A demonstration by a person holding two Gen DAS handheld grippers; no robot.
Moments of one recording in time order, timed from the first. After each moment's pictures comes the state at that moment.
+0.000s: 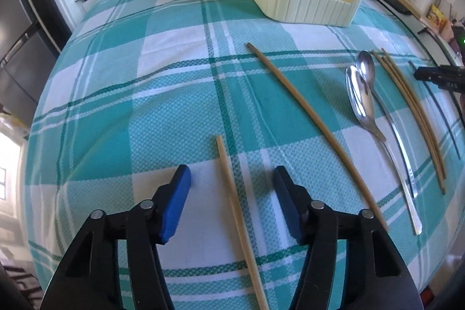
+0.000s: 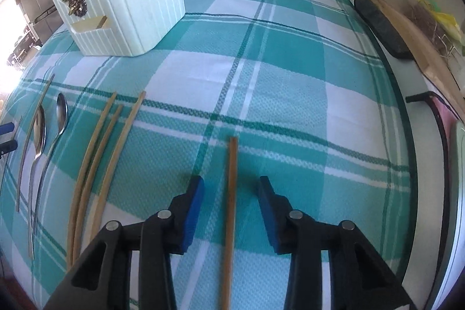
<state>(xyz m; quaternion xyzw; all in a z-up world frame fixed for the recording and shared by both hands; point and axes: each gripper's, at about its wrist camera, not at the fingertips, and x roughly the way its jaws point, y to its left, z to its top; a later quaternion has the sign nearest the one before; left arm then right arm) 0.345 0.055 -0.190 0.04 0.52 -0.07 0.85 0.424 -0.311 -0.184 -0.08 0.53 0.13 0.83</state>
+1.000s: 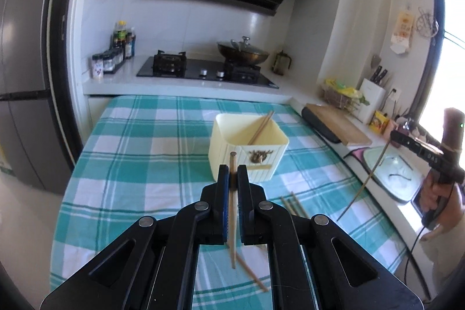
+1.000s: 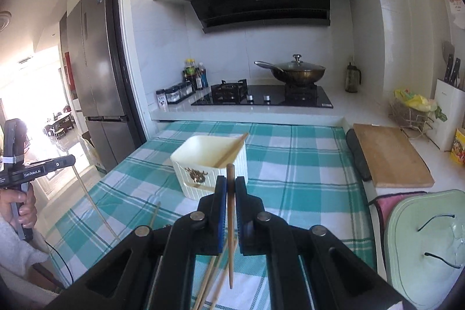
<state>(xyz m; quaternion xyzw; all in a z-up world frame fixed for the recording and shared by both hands) 0.287 0.071 0.022 -0.07 0.27 -0.14 0.95 0.300 -0.304 0.037 0.02 0.24 0.19 0.95</state>
